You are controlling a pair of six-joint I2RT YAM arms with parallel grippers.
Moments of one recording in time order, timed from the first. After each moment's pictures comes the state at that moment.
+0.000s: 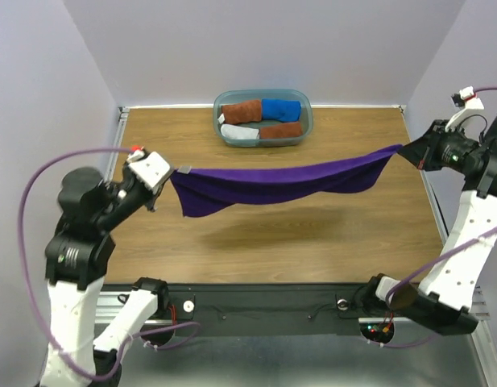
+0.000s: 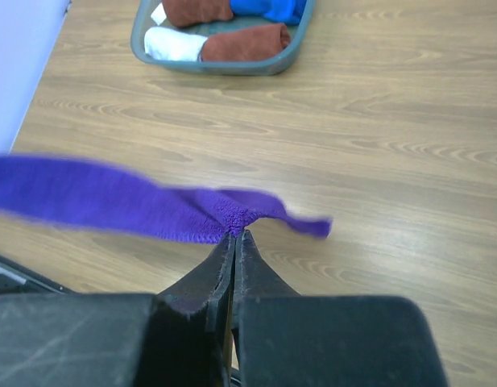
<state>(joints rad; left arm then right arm) -0.19 0.77 1.32 -0.79 0.45 0.45 -0.50 1.19 1.73 -1.18 -0.86 -0.15</state>
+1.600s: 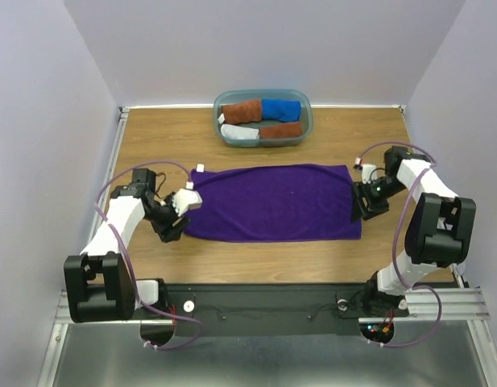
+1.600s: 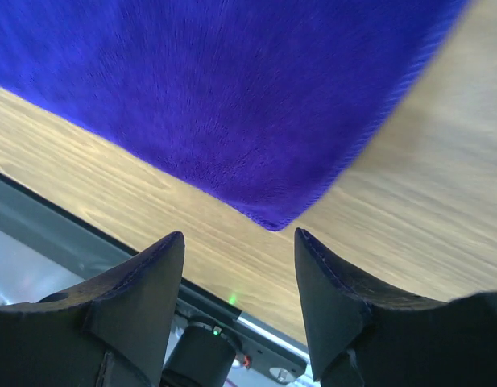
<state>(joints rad) 0.03 1.25 0.83 -0.94 0.44 1.03 -0.20 1.63 1.16 -1.09 -0.45 -0.46</state>
